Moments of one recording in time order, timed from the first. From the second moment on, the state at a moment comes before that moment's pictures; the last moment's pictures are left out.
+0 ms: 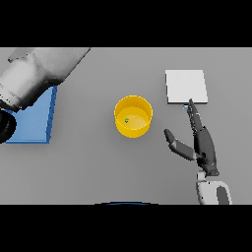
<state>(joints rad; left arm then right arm) -1.65 0.38 -0.91 -0.55 -1.22 -0.28 -0.18 0.11 -0.02 0.13 -1.74 0.20 -0.03 -0.12</state>
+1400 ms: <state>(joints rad) -0.59 0.56 -0.02 -0.98 -0.19 0.10 0.45 0.10 -0.07 0.15 -1.70 0.22 0.00 -0.16</state>
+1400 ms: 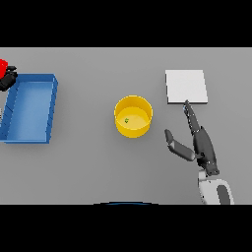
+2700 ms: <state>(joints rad) -0.46 0.58 -0.05 -1.20 -0.10 -0.06 0.43 -0.07 -0.25 0.24 -1.65 0.46 0.08 -0.05</state>
